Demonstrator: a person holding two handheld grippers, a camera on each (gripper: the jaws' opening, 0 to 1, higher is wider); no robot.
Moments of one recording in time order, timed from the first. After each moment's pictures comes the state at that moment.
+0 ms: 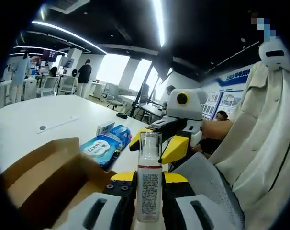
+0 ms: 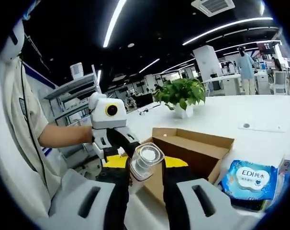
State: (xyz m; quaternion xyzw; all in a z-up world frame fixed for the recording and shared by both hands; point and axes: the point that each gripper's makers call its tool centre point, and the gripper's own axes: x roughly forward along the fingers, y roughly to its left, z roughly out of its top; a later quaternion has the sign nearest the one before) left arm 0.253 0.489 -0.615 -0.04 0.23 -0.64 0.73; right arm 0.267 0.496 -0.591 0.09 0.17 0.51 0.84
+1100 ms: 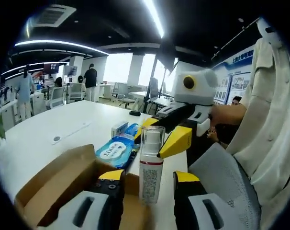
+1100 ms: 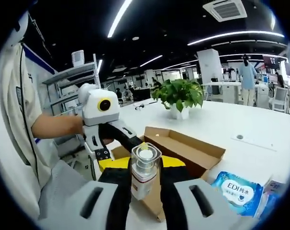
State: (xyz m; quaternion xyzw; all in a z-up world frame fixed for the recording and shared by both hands) left arm 0.278 0.490 -0.617 0.04 0.21 -0.59 0.78; right arm 0.290 0.487 -0.584 0.02 0.16 0.51 0.85
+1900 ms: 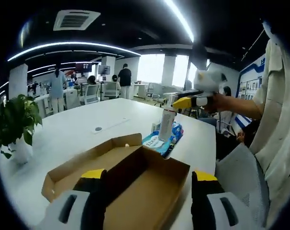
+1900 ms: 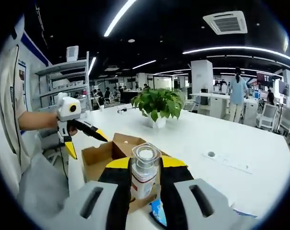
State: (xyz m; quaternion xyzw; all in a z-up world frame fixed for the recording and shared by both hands) left arm 0.310 0.585 -0.620 0.05 0.22 -0.45 0.86; right arm 0.377 0.420 -0.562 -0.04 0.12 0.46 0.88
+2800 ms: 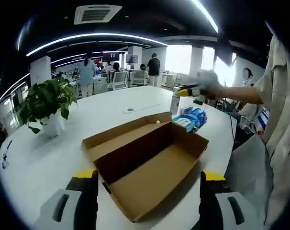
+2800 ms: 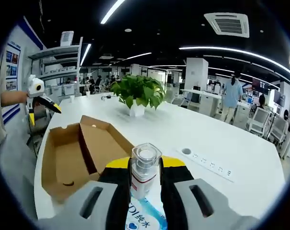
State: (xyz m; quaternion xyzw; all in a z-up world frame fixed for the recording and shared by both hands) left arm 0.279 0.674 -0.634 0.06 0.27 -0.33 0.90; right arm 0.480 0.381 -0.620 -0.10 0.13 0.42 0.89
